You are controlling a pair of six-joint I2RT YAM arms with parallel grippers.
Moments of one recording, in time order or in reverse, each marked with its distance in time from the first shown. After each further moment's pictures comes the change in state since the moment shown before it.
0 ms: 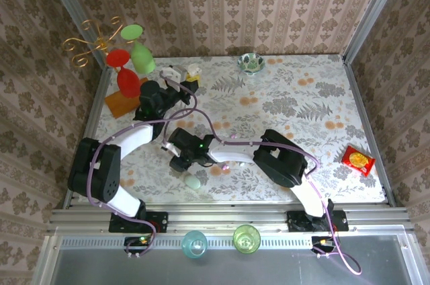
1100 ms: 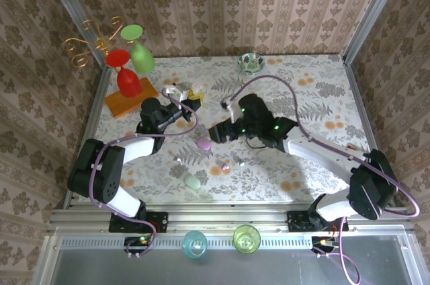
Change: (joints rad) left arm -0.013 0.002 -0.193 0.196 0.088 -0.023; right arm -0.306 -0.746 -0.499 0.061 -0.248 0.263
